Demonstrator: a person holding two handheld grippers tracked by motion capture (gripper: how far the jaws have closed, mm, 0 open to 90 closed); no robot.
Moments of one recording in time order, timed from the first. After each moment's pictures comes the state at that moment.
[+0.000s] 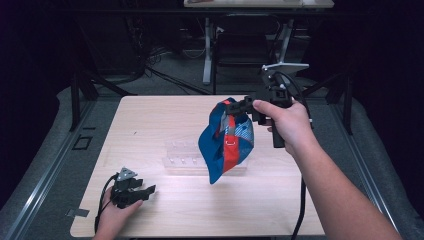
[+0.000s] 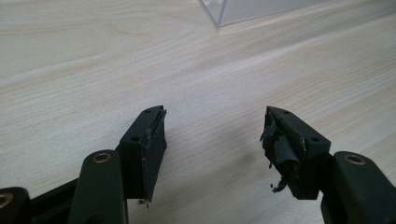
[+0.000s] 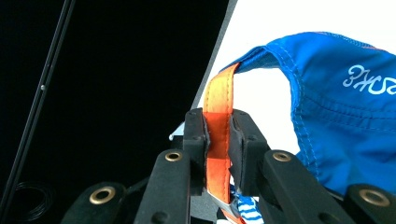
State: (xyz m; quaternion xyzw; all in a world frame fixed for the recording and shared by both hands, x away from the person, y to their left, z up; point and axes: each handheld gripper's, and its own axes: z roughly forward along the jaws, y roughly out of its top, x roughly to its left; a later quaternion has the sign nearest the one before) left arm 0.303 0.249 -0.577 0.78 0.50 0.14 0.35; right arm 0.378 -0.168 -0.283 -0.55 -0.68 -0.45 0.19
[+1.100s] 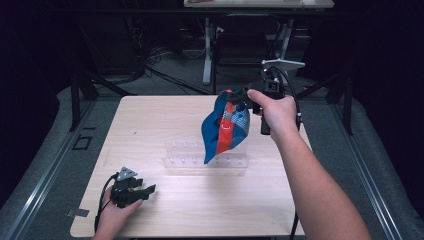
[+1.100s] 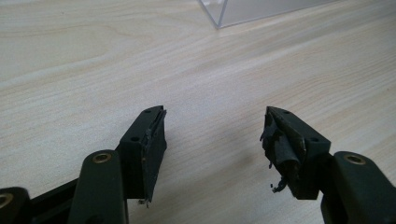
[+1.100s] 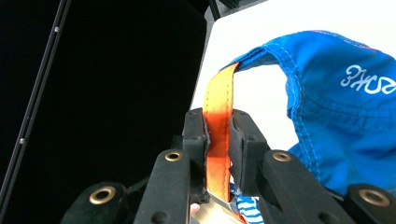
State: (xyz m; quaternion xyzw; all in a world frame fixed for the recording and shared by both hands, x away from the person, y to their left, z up) left arm 0.304 0.249 -0.576 0.78 0.50 0.13 0.35; right arm 0.419 -0.168 -0.303 -0.61 -0.62 -0.46 0.16
